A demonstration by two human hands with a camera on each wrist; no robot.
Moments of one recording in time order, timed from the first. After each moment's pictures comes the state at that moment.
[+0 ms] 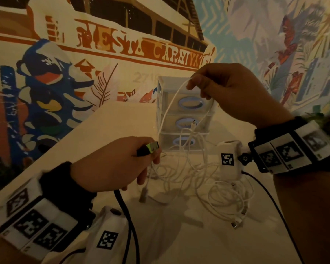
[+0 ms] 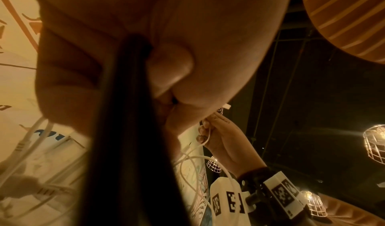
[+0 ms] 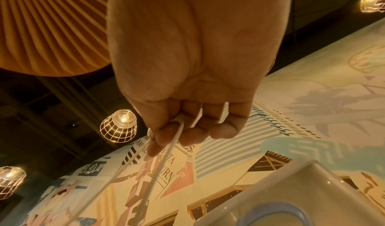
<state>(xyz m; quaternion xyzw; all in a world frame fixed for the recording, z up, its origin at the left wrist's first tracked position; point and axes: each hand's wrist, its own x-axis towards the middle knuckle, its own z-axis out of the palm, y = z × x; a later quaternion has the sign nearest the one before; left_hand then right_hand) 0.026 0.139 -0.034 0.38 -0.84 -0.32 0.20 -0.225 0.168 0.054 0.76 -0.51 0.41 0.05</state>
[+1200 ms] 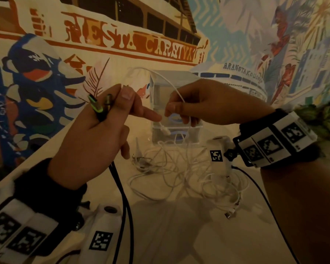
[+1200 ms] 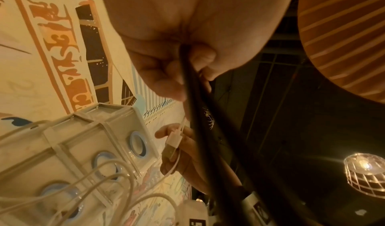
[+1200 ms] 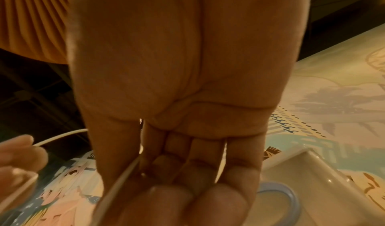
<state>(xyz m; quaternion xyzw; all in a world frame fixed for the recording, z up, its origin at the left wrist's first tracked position) 0.021 0.168 -0.003 0.25 -0.75 -0.37 0.49 -0.215 0.166 0.041 0.80 -0.53 0.24 -0.09</state>
